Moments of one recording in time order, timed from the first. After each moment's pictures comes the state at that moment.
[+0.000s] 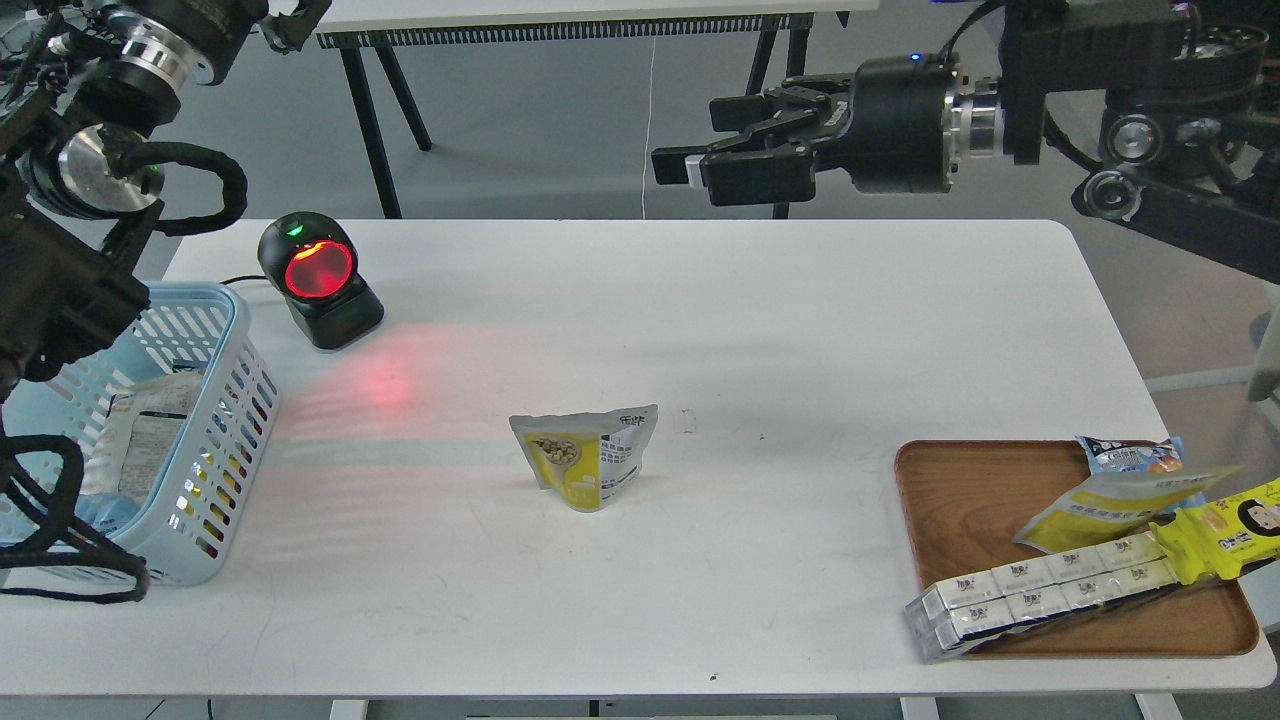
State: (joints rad) left arm -1.12 0.41 -0.75 -0.53 0.05 -0.49 -0.20; right arm 1.55 -0.67 -0.05 1.33 -1.22 0.17 0.48
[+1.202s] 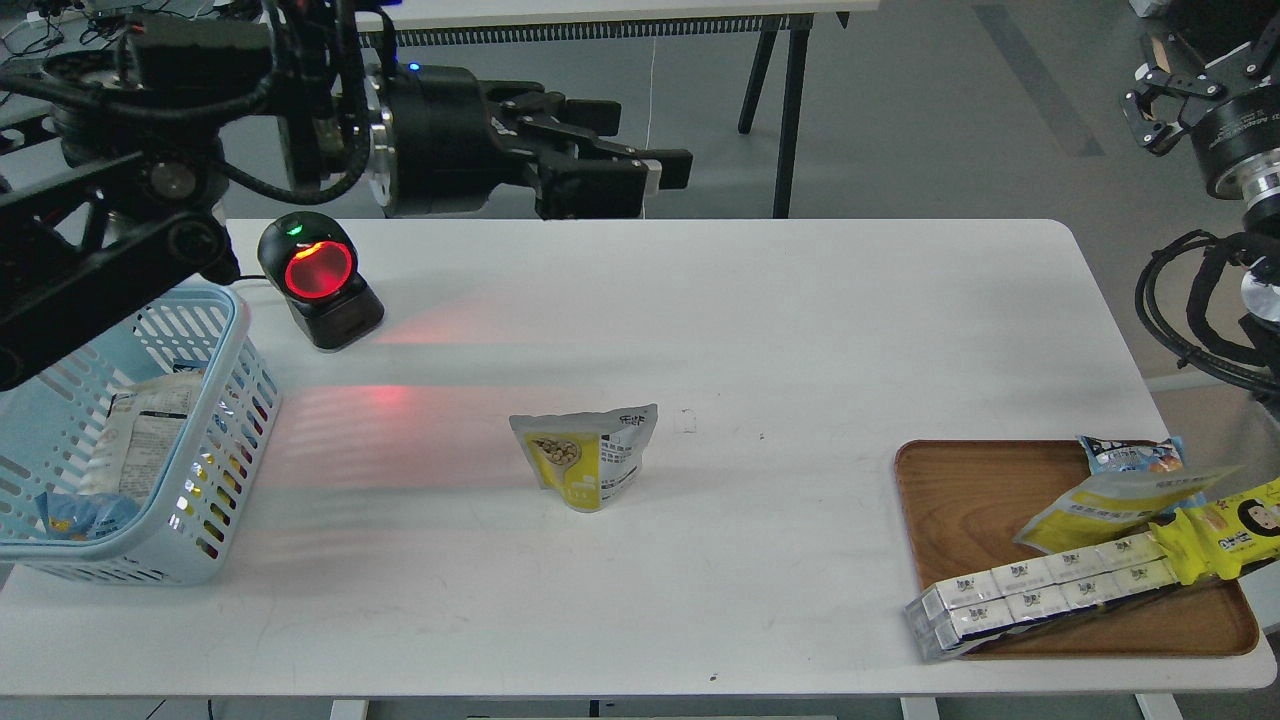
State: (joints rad) left arm -1.19 0.62 -0.49 -1.60 1.70 -0.49 -0.20; right arm 0.97 -0.43 0.58 0.29 0.30 0.49 0.41
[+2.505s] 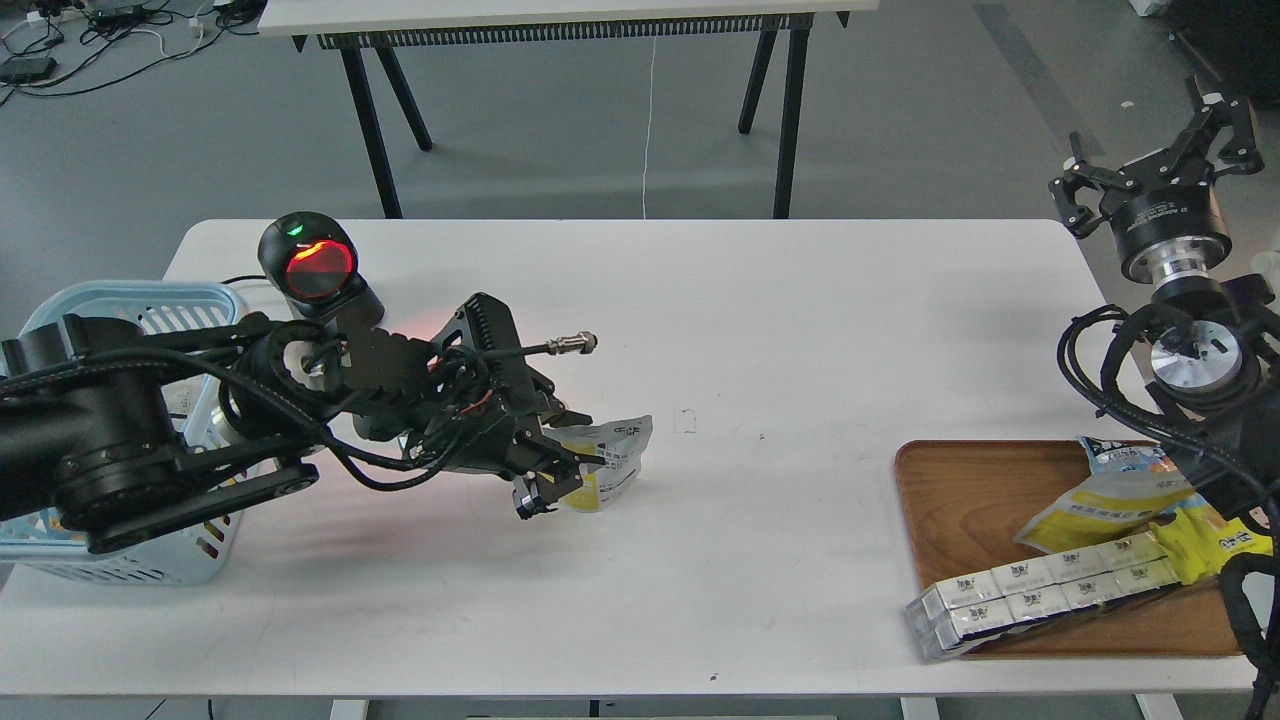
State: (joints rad) left arm -1.03 0.59 -0.17 -1.57 2.18 -0.49 -0.26; right arm 0.85 -0.35 0.69 0.35 0.30 0.49 0.41
